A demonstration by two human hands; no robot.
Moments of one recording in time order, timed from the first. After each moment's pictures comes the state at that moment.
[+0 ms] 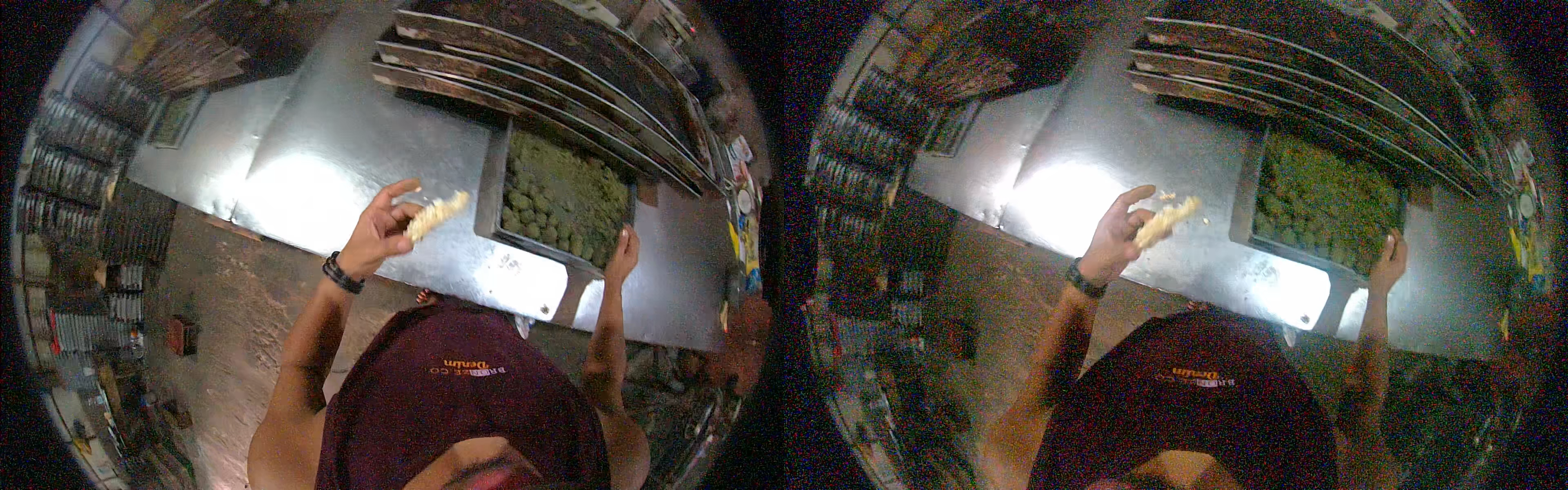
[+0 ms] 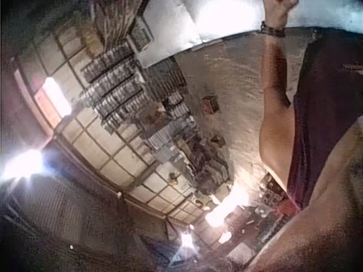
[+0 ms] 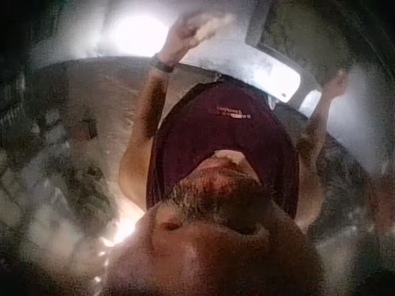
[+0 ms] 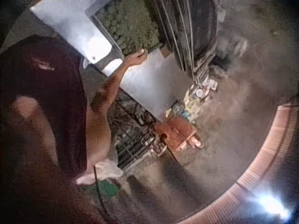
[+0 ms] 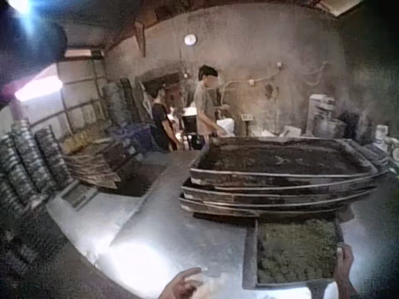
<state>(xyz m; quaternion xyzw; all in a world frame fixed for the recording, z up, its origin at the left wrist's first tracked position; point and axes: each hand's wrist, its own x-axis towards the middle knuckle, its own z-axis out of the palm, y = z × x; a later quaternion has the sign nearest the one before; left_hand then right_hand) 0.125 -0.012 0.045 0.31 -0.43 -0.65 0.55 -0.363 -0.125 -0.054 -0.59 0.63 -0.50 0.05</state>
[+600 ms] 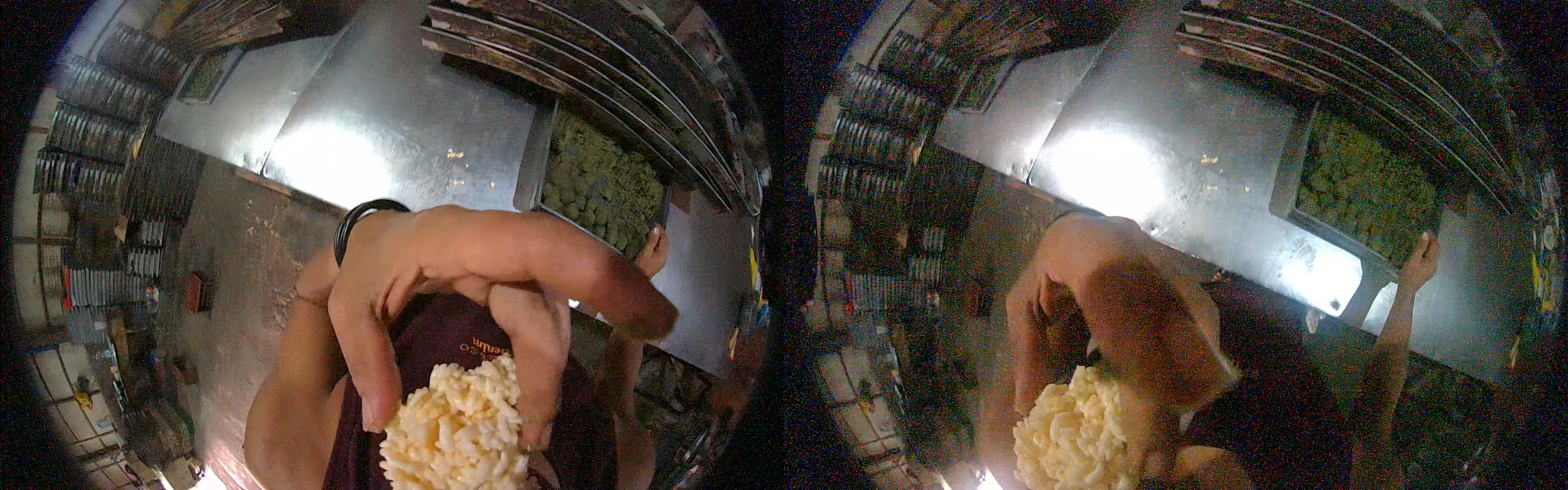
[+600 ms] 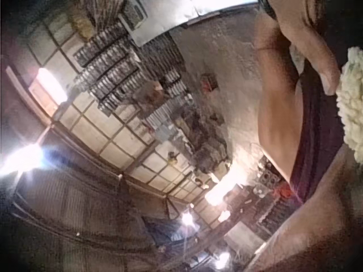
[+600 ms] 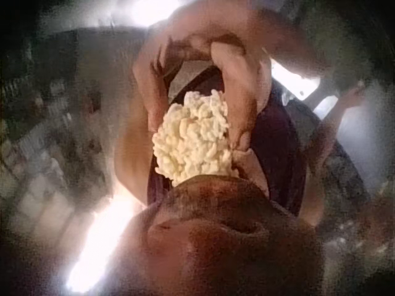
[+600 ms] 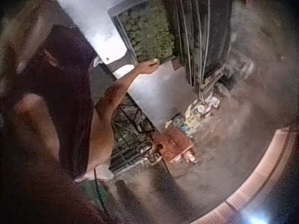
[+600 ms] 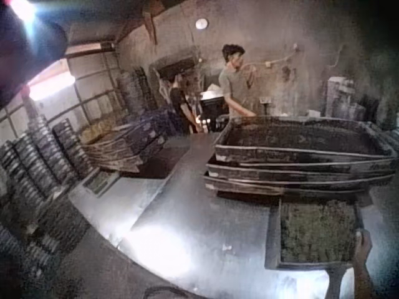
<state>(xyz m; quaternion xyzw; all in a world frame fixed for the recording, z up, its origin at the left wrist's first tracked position) 0.068 0.009 0.200 -0.31 -0.57 -0.65 0.40 -0.377 -0.120 -0.072 -0.58 0.65 -0.49 0.02</state>
